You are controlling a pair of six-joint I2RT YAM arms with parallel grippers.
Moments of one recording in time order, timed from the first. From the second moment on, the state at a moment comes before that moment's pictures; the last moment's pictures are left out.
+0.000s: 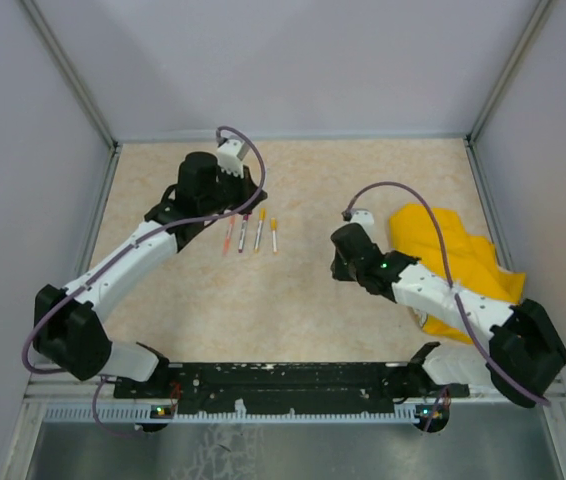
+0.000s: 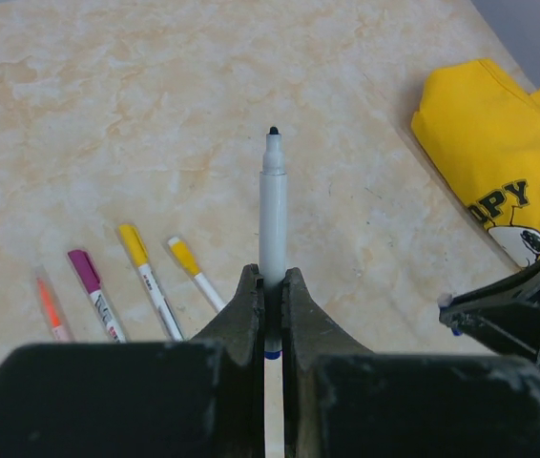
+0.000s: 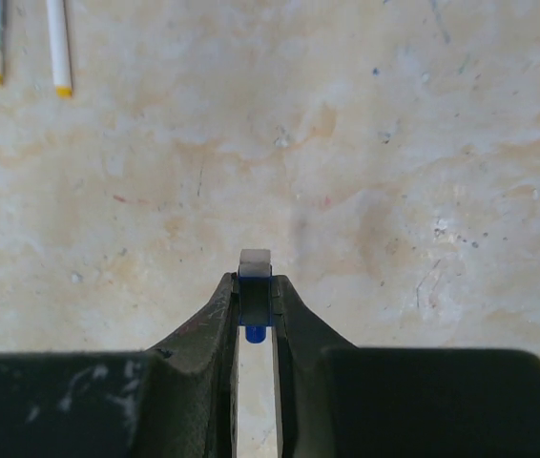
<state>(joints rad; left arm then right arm) -0.50 1.41 1.16 -0.11 0.20 -0.22 0.76 1.26 0.78 -0.41 0.30 0.62</state>
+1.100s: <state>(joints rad) -0.72 1.32 0.99 0.20 0.55 -0.19 0.69 0.84 0.44 0.63 0.35 0.75</state>
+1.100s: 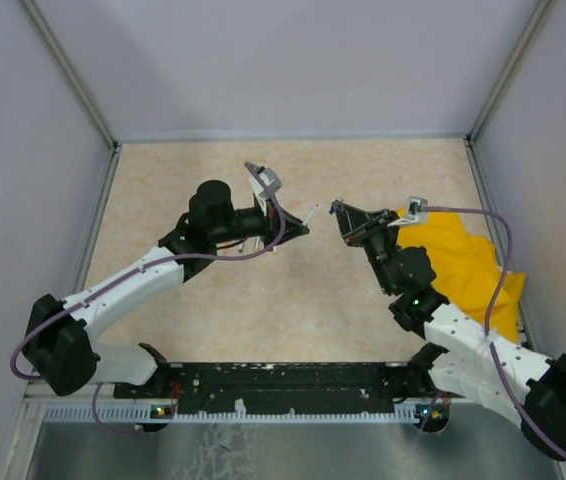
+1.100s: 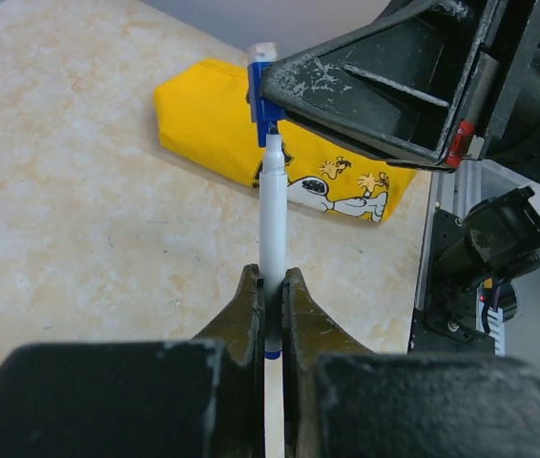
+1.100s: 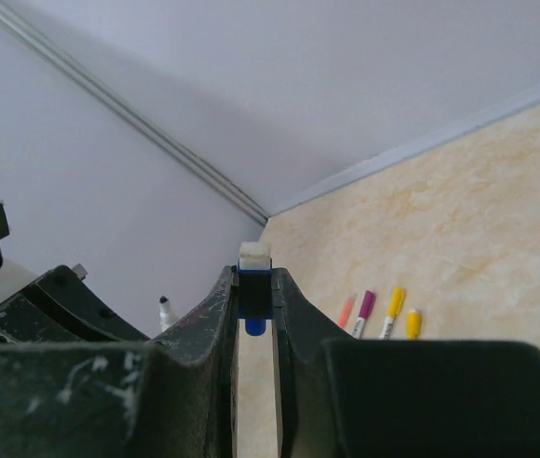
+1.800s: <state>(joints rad) -0.72 1.32 0.99 0.22 0.58 -0.19 0.69 0.96 0.49 0.90 0.24 0.78</state>
